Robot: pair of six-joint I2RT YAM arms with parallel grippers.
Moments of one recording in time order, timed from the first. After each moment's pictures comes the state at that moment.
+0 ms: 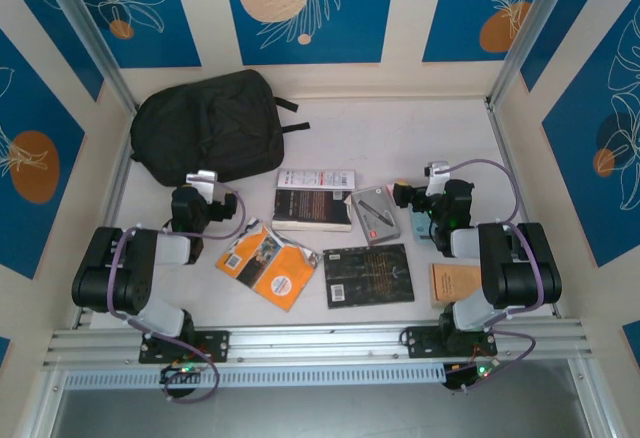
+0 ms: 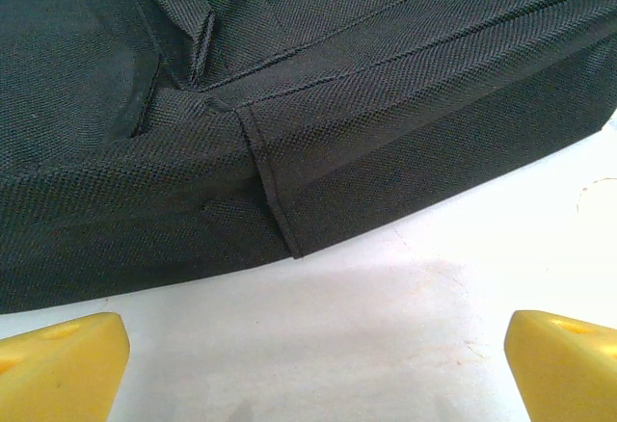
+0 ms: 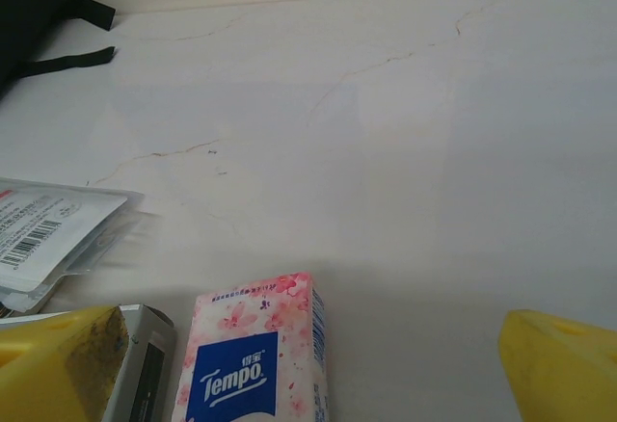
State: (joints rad) left arm -0.08 1.54 0.39 0.72 -0.02 0.08; right arm -0.01 1.53 0.39 0.74 -0.25 0.06
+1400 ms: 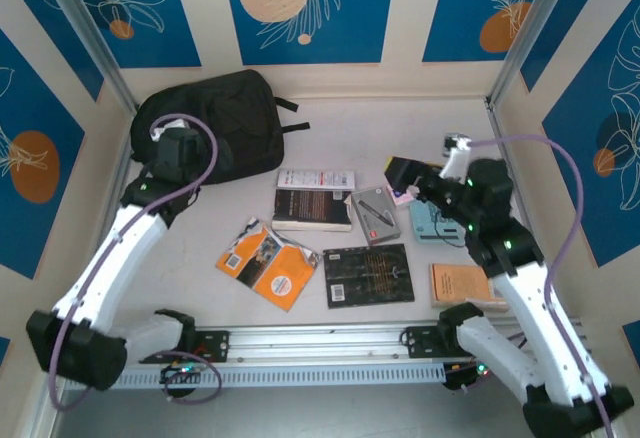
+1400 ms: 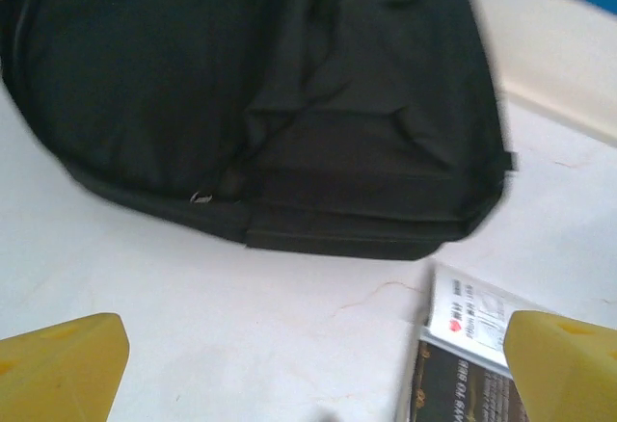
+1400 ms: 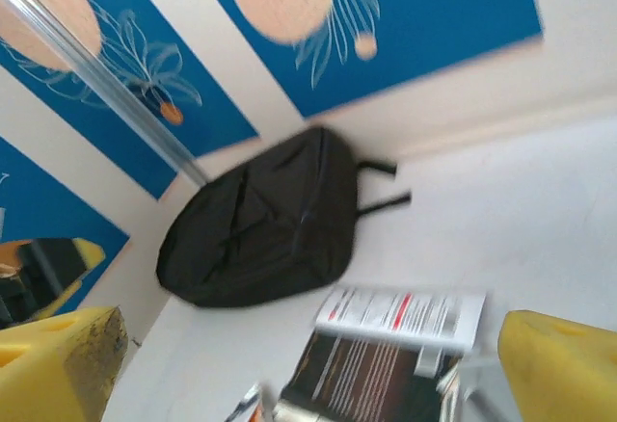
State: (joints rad) left arm -0.24 1.21 1.14 -0.65 -0.29 -0.61; right arm 0.33 0.86 1.00 -0.52 -0.26 0.61
